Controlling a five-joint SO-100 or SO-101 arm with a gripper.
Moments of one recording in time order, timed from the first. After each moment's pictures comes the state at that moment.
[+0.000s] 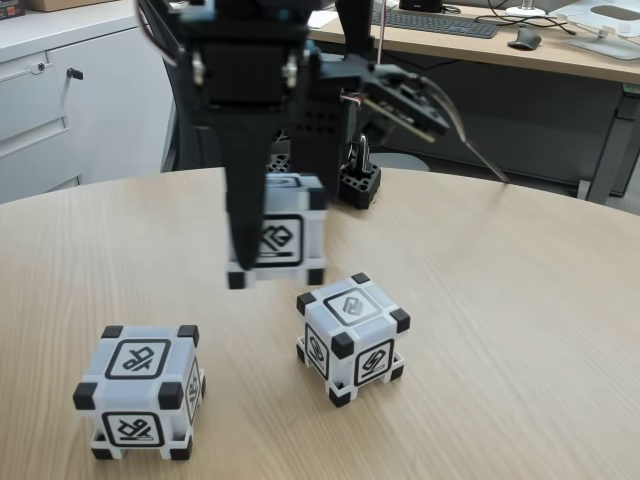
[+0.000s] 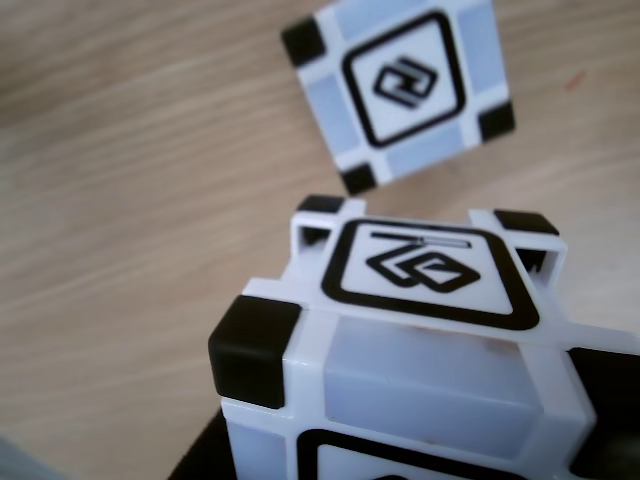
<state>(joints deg) 24.7 97.6 92.4 97.5 -14.6</state>
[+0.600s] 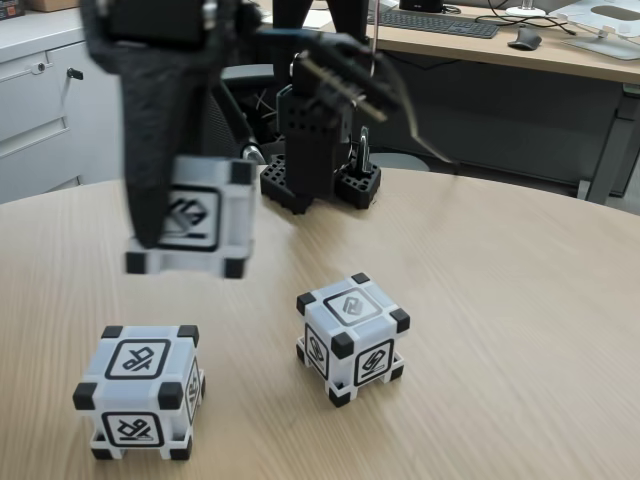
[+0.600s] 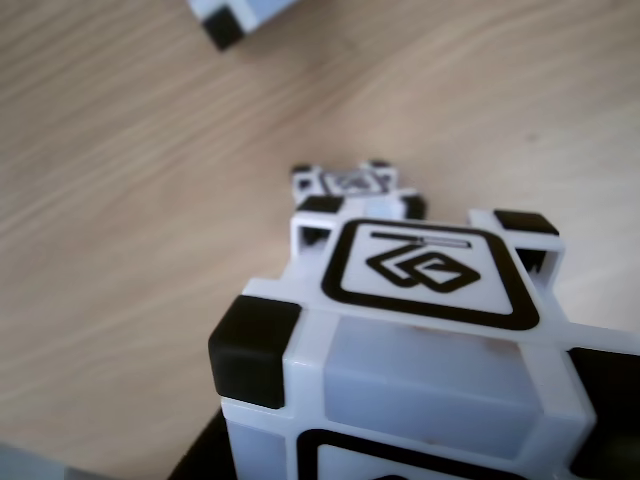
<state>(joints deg) 30.8 91.0 77.9 97.5 -14.9</state>
